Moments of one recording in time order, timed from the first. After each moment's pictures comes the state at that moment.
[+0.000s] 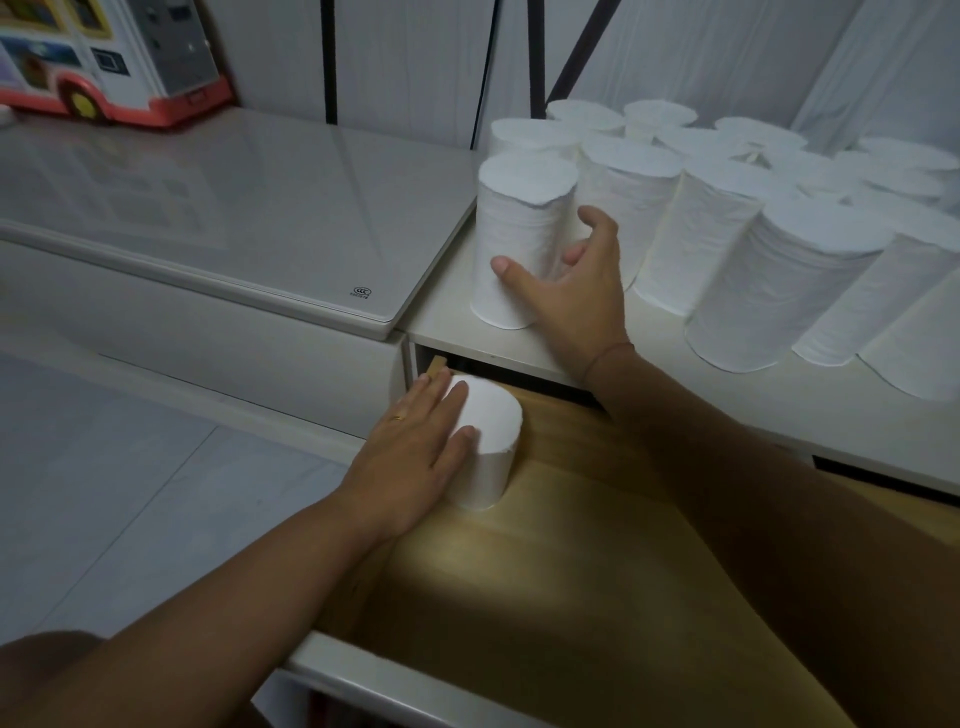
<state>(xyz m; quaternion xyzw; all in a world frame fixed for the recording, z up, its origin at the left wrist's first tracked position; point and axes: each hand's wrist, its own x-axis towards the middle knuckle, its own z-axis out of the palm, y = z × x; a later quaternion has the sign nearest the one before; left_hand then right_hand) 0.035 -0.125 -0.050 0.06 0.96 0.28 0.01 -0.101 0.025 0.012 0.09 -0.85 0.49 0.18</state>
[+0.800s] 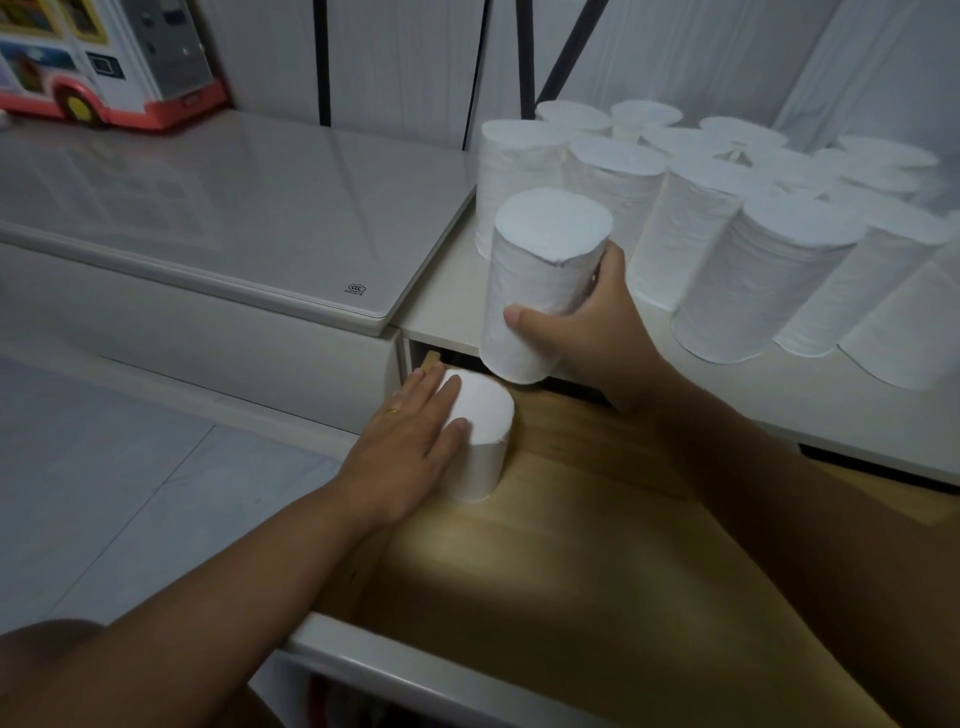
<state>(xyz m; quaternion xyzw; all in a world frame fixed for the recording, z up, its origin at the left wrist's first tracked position) 0.034 -0.125 -0.052 0.06 0.96 0.29 0.01 -0.059 0.057 0.024 0.15 -0.81 0.57 0.05</state>
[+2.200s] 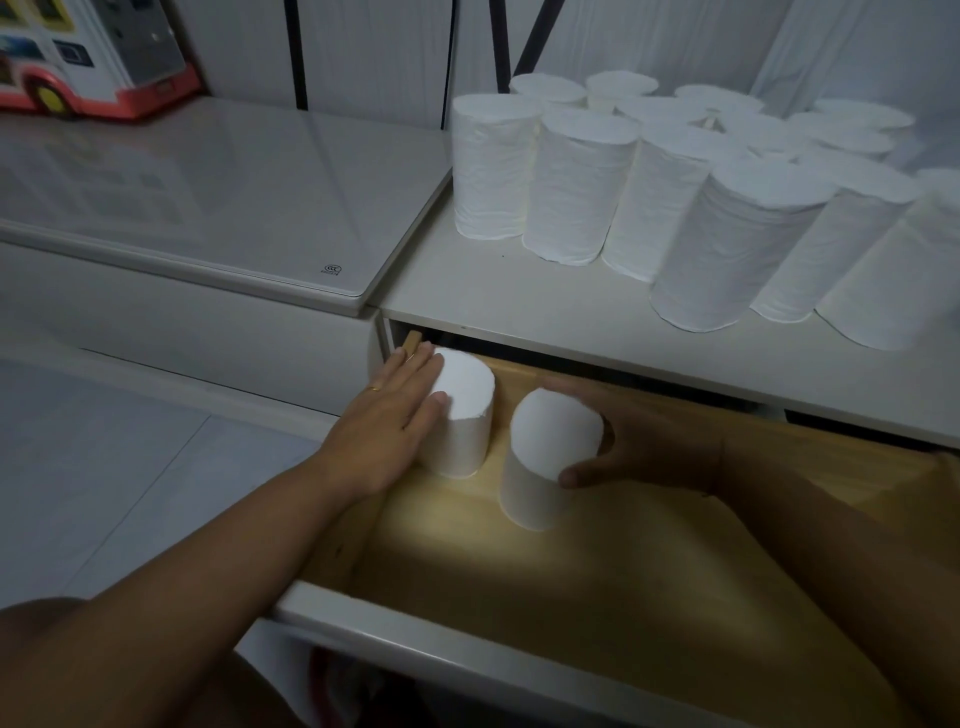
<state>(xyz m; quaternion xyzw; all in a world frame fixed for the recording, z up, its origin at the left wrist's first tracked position) 0.034 -0.125 -0.053 0.06 0.95 0.31 0.02 -0.018 0.144 -0.038 0.30 -0.85 0.36 -0.22</state>
